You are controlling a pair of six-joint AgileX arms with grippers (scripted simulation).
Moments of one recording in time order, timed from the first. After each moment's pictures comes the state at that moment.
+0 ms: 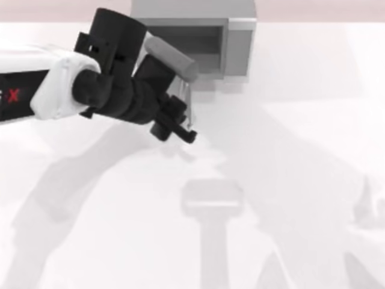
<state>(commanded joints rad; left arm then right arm) -0.47 1.79 1.15 -0.25 0.26 0.27 0.00 0.00 0.00 0.00 0.00 0.00</state>
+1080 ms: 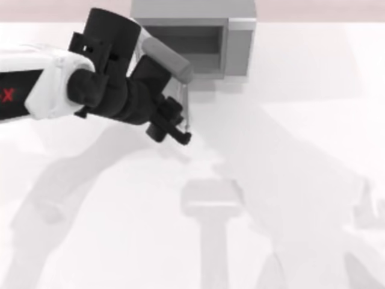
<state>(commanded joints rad) -0.45 1.79 1.14 -0.26 0.28 0.30 0.00 0.00 0.00 0.00 0.00 0.00</state>
